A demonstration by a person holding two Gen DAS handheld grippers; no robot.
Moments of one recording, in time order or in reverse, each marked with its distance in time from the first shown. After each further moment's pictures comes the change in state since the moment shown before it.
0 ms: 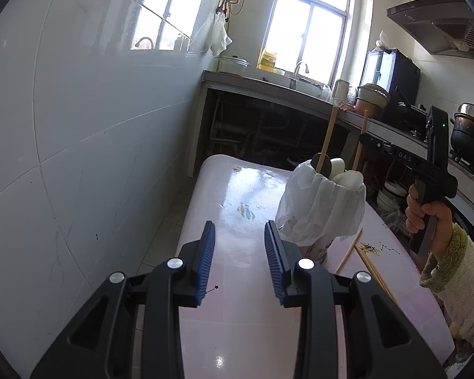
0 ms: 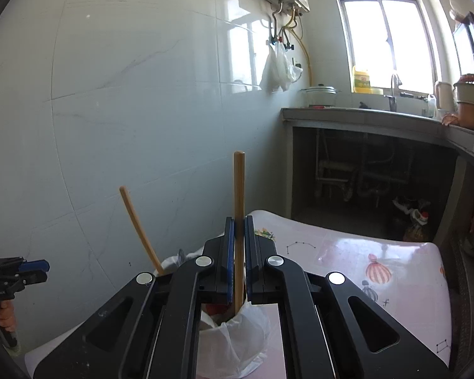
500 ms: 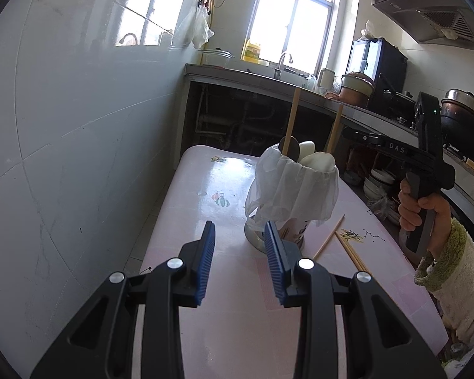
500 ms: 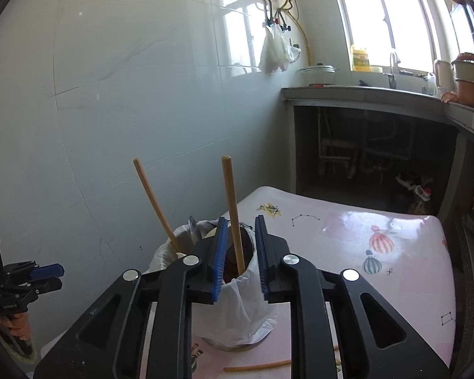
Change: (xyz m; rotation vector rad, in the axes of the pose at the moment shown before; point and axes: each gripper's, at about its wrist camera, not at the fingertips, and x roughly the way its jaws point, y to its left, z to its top) left arm 0.000 -0.036 -0.013 0.033 0.039 -0.051; right arm -0.029 0.000 -0.004 0.066 0.029 0.023
